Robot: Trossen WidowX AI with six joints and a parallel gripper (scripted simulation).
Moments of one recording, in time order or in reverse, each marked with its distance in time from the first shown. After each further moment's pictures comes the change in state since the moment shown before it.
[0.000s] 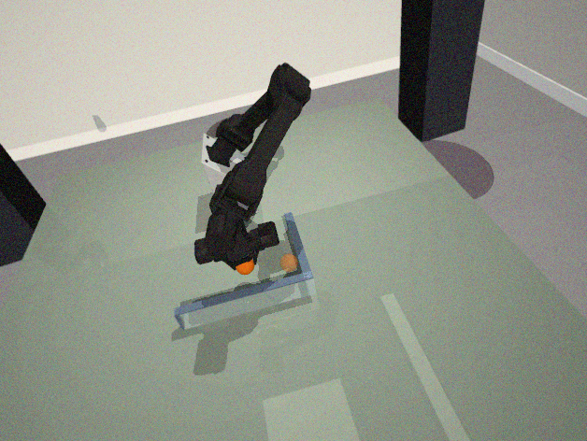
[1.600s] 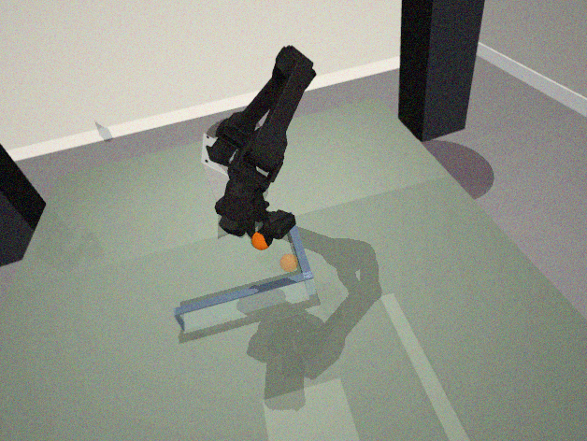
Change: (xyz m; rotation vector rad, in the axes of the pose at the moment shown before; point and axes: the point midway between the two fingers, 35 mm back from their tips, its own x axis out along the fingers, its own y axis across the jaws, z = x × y) arm -0.066 0.054 -0.002 0.833 -0.012 -0.007
